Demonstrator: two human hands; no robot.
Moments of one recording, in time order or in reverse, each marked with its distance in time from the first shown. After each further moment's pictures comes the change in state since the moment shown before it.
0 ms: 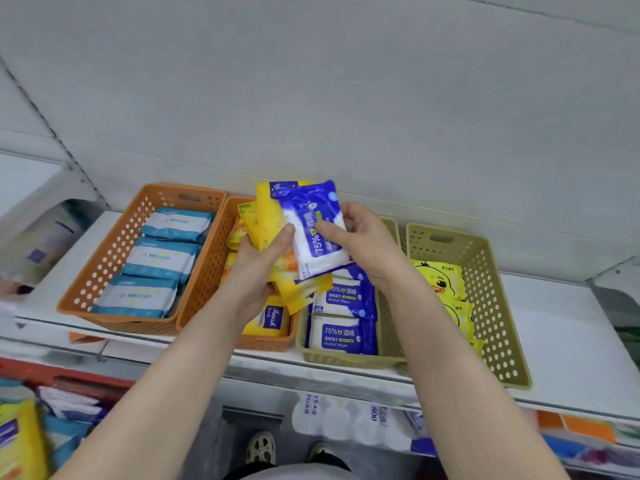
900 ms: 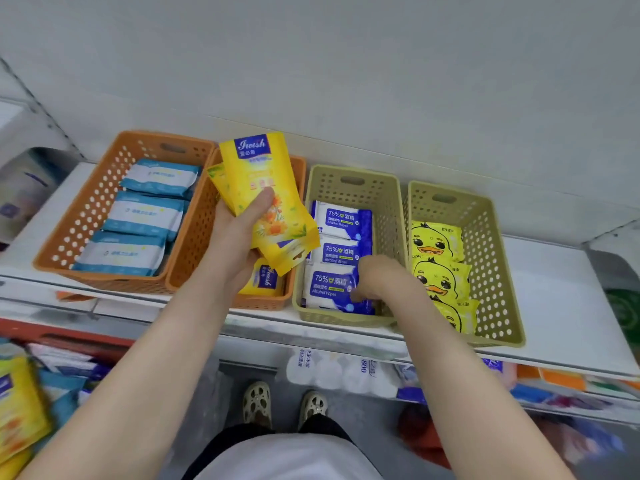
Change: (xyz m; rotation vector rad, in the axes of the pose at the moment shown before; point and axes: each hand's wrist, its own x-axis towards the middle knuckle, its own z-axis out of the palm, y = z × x) left_hand 0.002 -0.017 -0.019 -0.141 0.056 0.052; right_hand -0.025 0.083 -0.025 -1.376 -0.230 0.562
